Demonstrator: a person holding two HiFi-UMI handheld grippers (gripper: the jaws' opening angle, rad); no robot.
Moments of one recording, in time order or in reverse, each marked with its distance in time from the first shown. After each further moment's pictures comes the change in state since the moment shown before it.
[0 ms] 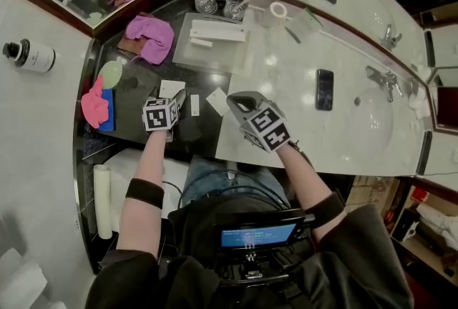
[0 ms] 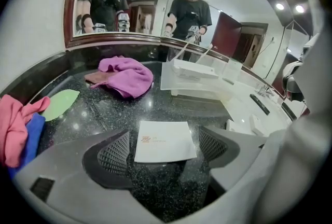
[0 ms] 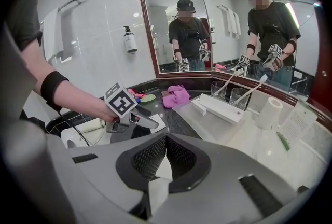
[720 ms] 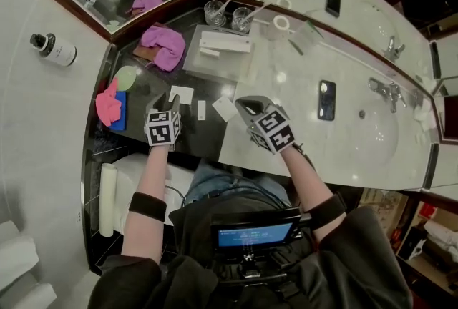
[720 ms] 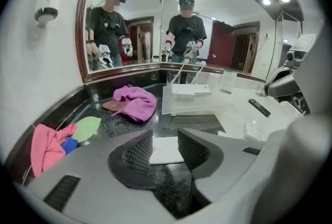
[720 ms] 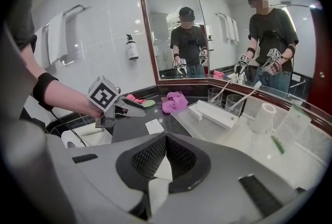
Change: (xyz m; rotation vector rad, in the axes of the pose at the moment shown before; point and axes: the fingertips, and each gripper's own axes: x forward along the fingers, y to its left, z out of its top) left arm -0.072 -0.010 0.031 0.084 -0.152 0.092; right arm -0.022 -0.009 0.001 -0.010 -0.060 -0.007
